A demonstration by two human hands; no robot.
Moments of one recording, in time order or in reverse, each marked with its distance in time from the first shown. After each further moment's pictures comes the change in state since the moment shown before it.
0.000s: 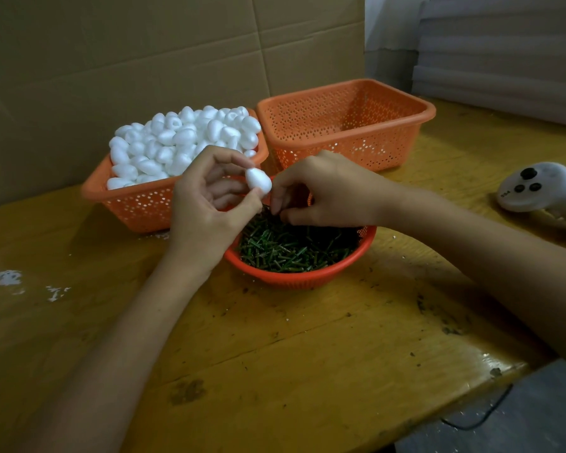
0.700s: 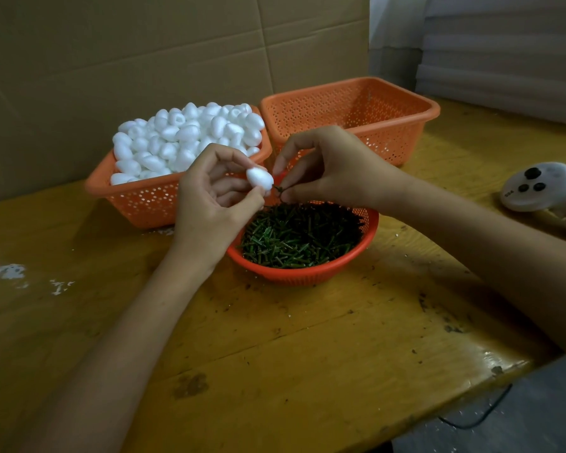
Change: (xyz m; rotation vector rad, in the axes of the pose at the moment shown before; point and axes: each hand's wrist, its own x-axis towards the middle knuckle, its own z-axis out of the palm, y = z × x) left_hand 0.002 -0.003 0.000 -0.037 0.008 -0.034; right_hand 0.003 0.010 -0.003 0.422 0.133 0.171
